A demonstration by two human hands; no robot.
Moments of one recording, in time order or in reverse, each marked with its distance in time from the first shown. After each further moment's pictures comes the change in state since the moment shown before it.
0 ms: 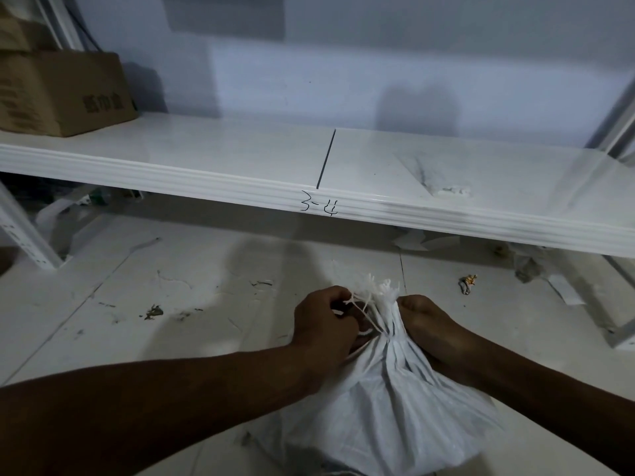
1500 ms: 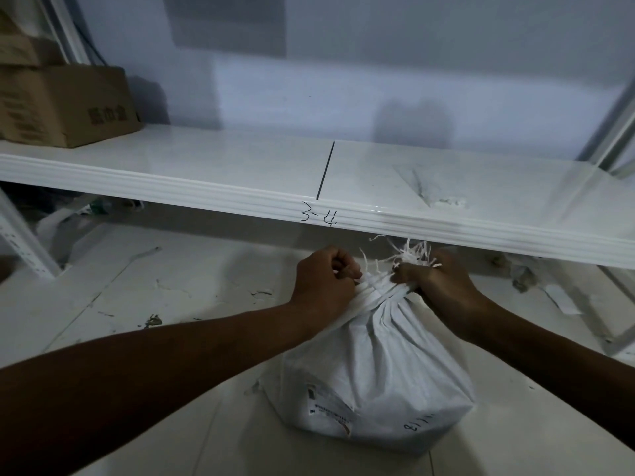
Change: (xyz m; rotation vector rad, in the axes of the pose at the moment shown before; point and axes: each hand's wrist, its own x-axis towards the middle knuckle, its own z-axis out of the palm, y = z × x) left_hand 0.037 0.044 -0.012 0.127 0.072 0.296; right_hand 0.017 -0.050 -0.013 -0.081 0.319 -0.297
